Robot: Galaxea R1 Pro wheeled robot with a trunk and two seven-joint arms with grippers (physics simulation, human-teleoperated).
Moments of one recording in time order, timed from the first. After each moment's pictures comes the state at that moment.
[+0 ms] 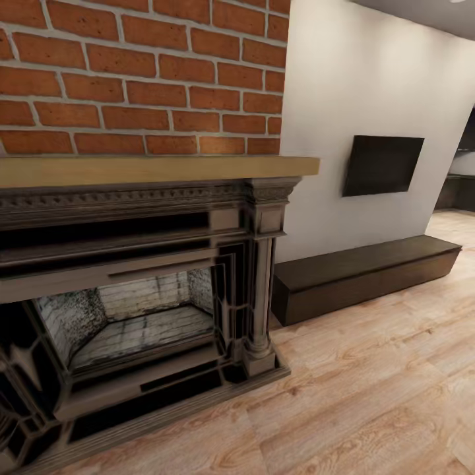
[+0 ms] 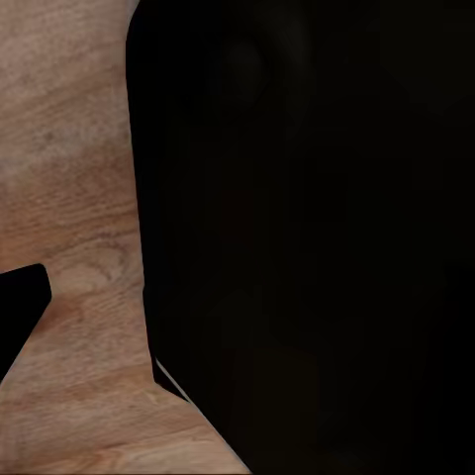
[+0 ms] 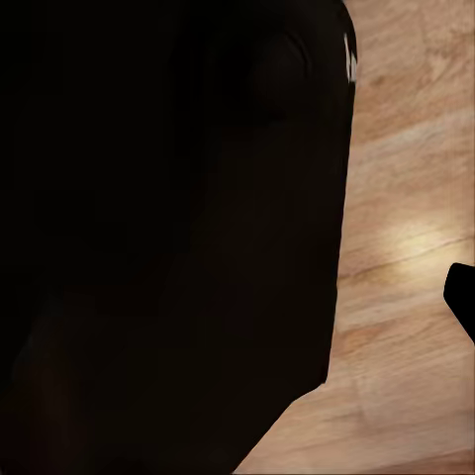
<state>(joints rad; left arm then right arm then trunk) 0.00 0.00 0.00 0.00 0.00 0.00 0.00 0.00 0.00 0.00 0.00 0.00 0.00 0.00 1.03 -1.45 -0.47</state>
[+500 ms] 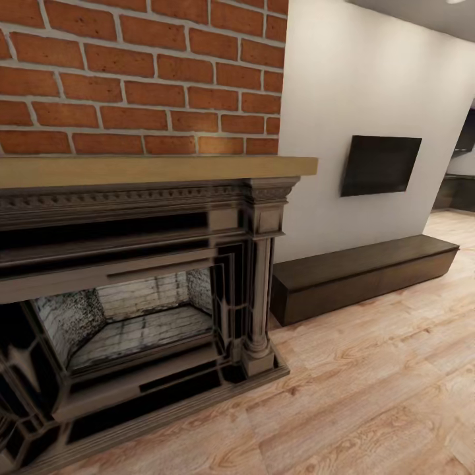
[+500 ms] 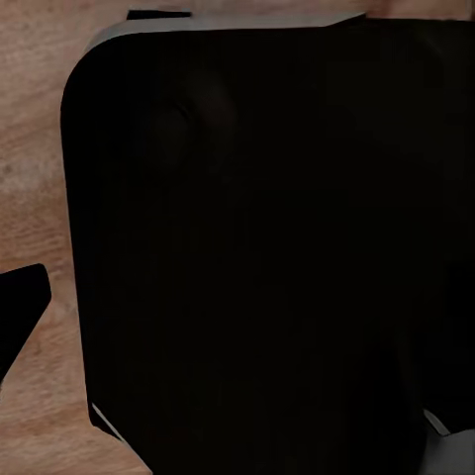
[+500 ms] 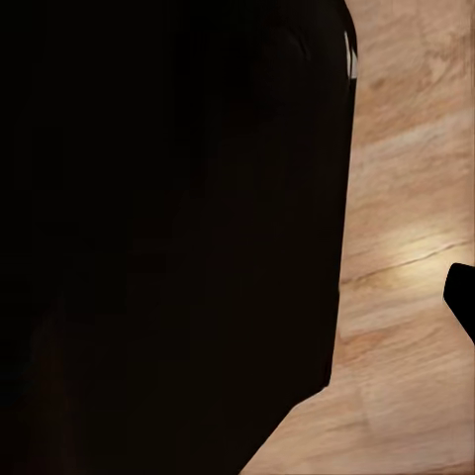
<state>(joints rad) 0.00 -0.04 0.02 -0.05 0.02 0.00 0.00 0.02 0.00 0.00 0.00 0.00 -0.05 0.00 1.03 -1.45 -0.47</state>
